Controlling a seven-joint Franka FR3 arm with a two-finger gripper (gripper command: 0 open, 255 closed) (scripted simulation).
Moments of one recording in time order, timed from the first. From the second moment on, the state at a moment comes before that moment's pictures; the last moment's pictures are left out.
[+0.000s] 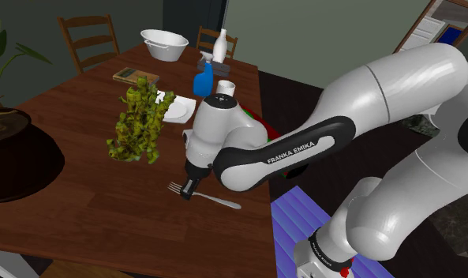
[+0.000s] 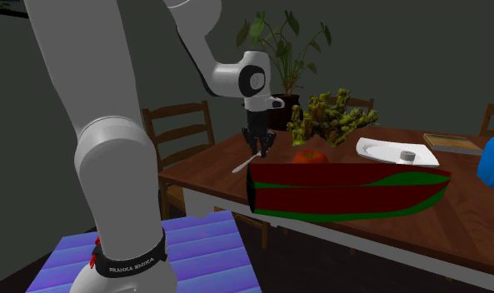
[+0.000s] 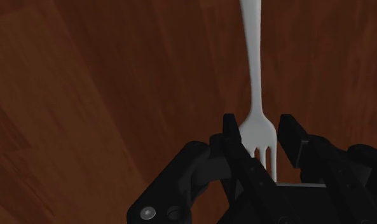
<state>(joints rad) 0.26 -0.08 0.44 -2.45 0.05 2.47 0.08</state>
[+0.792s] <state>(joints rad) 0.27 -0.14 0.44 -2.42 0.09 2.37 0.05</state>
